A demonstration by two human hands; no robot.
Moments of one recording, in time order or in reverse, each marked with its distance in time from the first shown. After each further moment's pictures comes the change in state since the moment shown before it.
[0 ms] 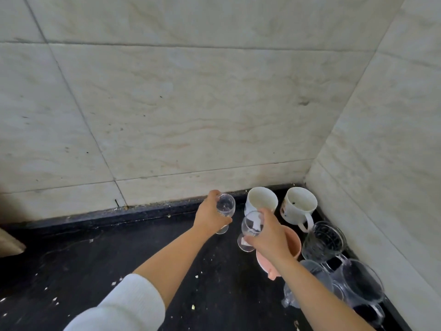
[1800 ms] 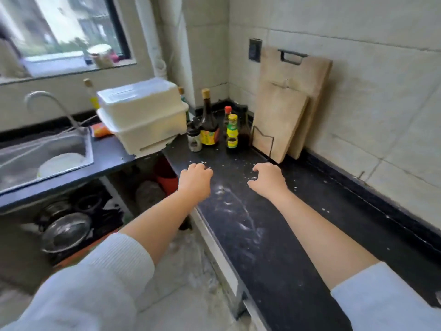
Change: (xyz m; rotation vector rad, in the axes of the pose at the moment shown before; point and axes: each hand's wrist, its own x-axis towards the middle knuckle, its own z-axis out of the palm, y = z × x) left_hand -0.496 -0.085 -0.184 0.770 0.558 -0.968; right_hand -0.308 -0.221 0.142 -0.432 -0.704 -1.113
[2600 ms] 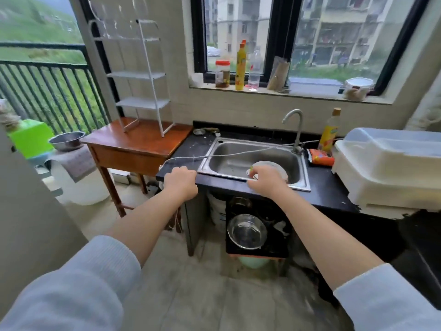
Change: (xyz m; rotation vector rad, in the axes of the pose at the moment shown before) left_hand -0.282 -0.601 -0.015 -0.035 0.011 -0.931; right_hand -0.062 -0.618 0.242 0.028 -0.359 -0.824
